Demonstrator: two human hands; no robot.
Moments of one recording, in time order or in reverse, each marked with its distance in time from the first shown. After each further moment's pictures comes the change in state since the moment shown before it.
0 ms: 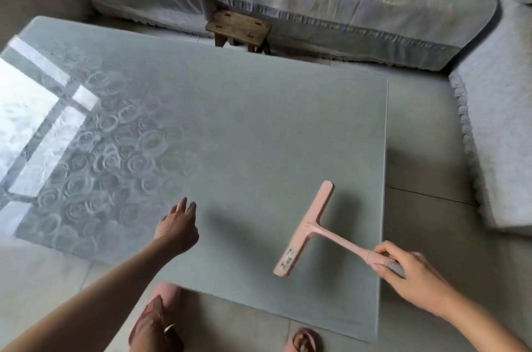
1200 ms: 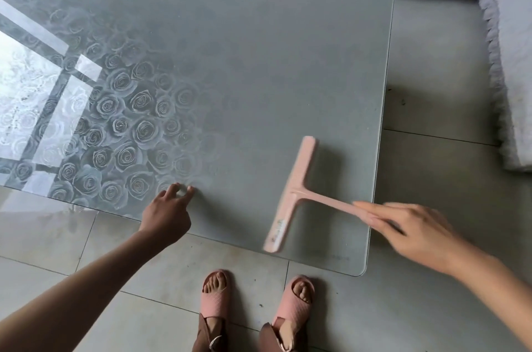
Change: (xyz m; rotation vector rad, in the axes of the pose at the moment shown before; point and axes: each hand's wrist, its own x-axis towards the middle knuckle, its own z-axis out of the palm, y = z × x) left_hand -0.053 0.028 0.096 0.092 0.121 0.026; right_hand -0.014 0.053 0.034 -0.287 0.047 -0.208
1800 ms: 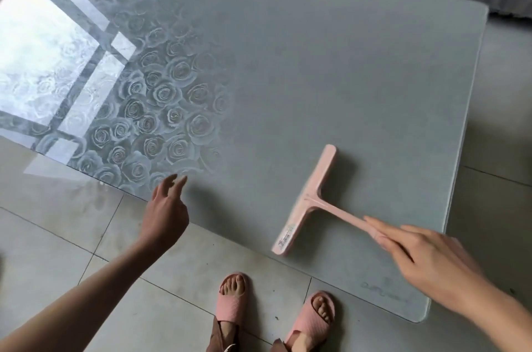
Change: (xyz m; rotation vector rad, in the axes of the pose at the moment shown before) left_hand -0.009 -0.081 0.004 -0.441 0.261 -0.157; right_hand 0.044 -0.080 0.021 -0.131 -0.040 -0.007
